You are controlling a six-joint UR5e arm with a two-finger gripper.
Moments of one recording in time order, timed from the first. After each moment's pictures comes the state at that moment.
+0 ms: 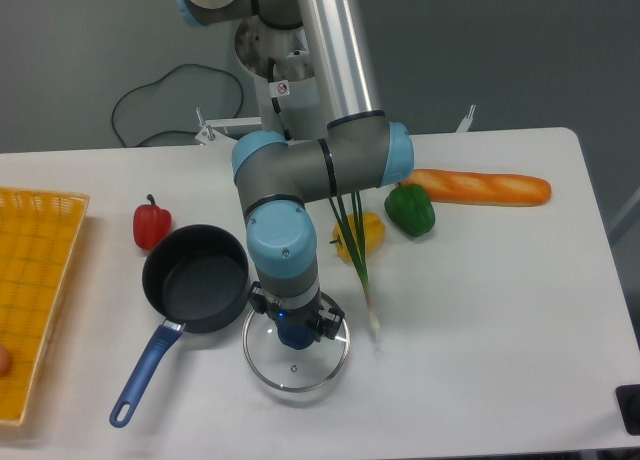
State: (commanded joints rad) arm 2.30 -2.12 -1.51 -1.05 1.58 0.62
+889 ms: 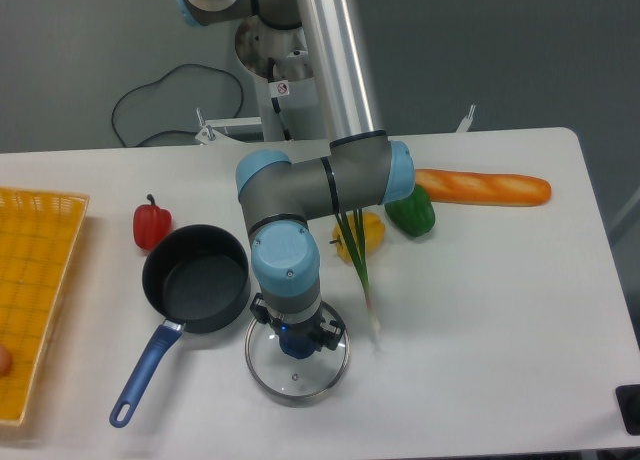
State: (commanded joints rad) arm 2.30 -2.16 -1.49 -1.04 1.58 0.63
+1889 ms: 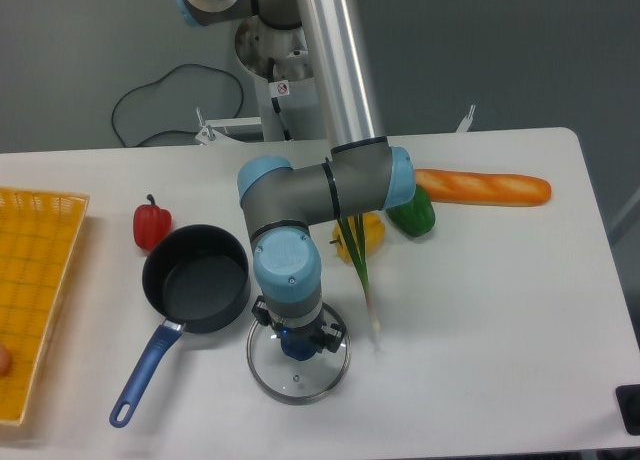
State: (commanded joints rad) arm 2.30 -2.17 -1.49 -1.04 1.59 0.63
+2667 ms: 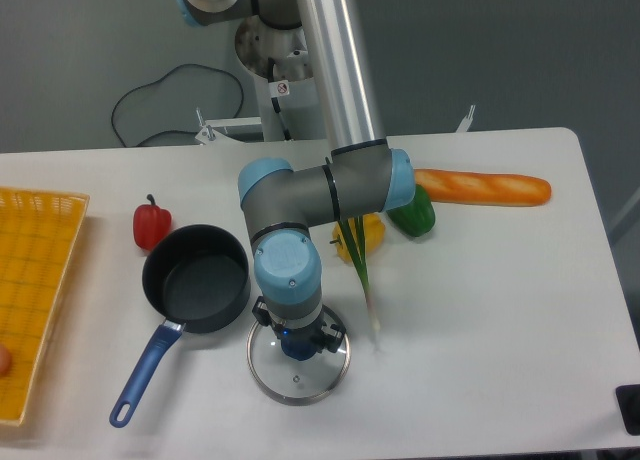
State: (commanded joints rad) arm 2.30 -2.18 -1.49 -1.04 1.59 0.64
